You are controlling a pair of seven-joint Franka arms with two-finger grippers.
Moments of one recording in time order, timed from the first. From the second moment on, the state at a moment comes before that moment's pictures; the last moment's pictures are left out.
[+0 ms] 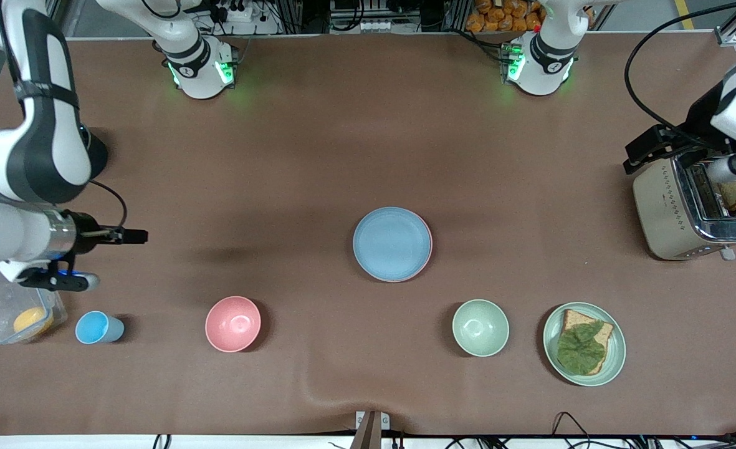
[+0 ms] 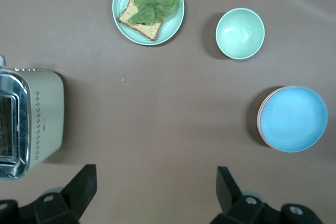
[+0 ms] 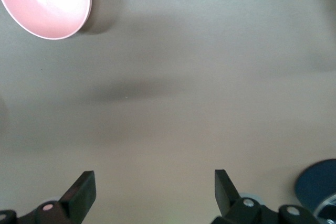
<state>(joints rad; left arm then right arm) 0.07 0.05 -0.19 -1.46 -0.04 1.54 -0.27 0.06 0.40 -0.07 -1.40 0.08 1.53 0.09</state>
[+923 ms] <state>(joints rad) 0.09 0.04 -0.26 -1.46 0.00 1.52 -0.28 0.05 0.03 -0.07 -1.56 0.02 1.55 0.09</state>
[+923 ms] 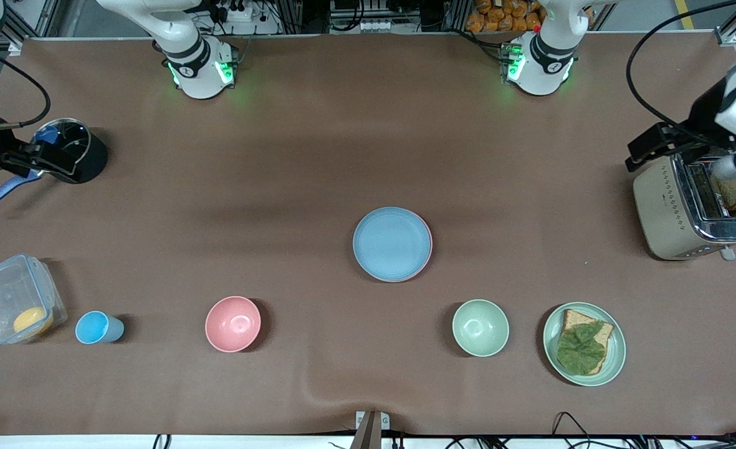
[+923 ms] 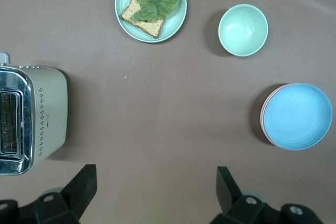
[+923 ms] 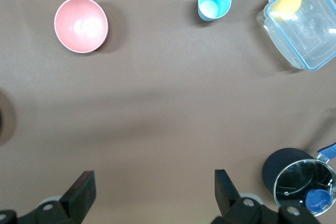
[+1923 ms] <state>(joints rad) 0.09 0.04 -0.27 -1.46 0.06 1.51 -0.27 0.05 0.06 -0.06 -1.53 0.01 1.56 0.09</state>
